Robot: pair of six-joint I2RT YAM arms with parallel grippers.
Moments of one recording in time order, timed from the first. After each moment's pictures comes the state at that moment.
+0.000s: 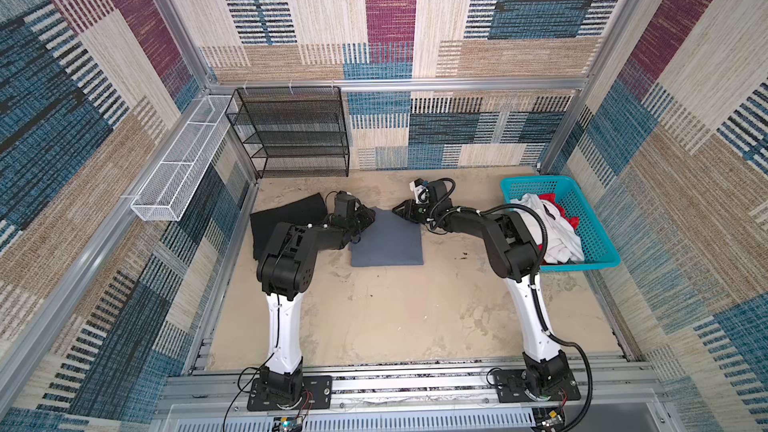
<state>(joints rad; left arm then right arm) -0.28 2.14 1.23 0.34 0.22 -0.89 0.36 2.37 1.62 0.16 -0.57 0.64</state>
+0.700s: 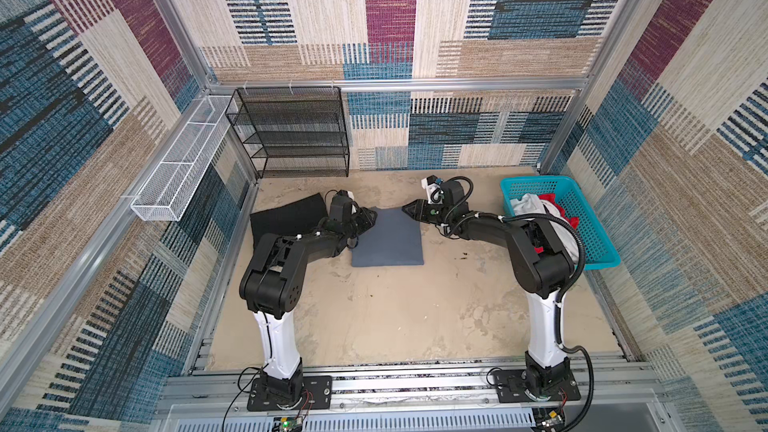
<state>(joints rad) -0.31 1.94 1.03 0.36 0.27 -0.83 0.42 2.10 1.34 0.28 -0.54 0.63</state>
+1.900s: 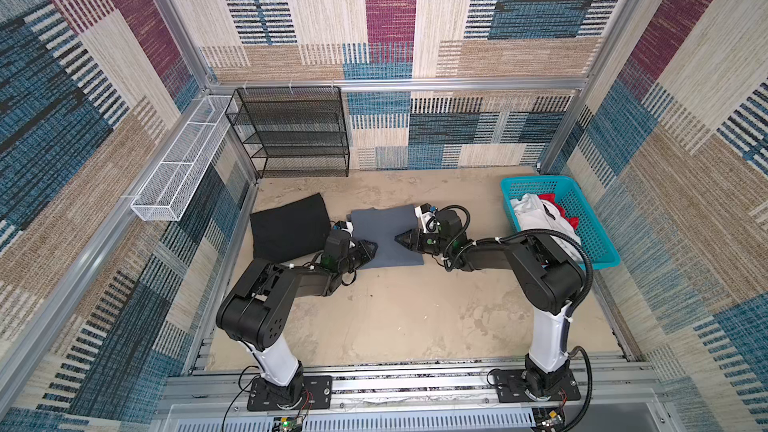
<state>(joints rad) -0.38 1.71 0.61 0.53 0.26 -0.89 0.50 1.98 0.95 0.51 -0.56 0.77</state>
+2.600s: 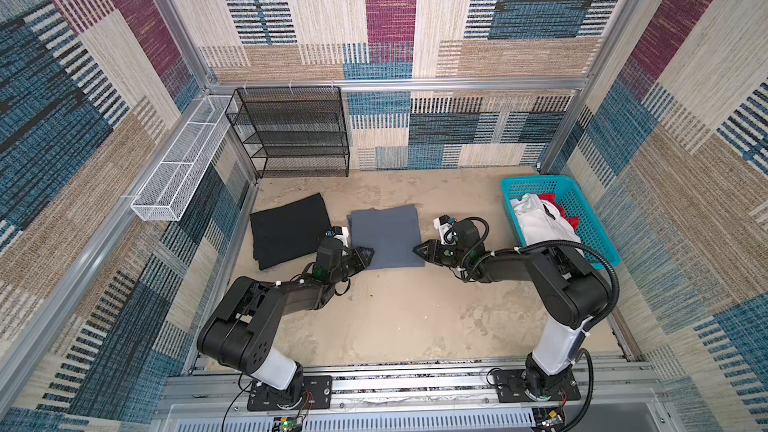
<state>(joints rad) -0.41 1.55 0.56 0.49 0.29 -0.84 0.47 1.80 0.79 0.44 -0.51 0.73</state>
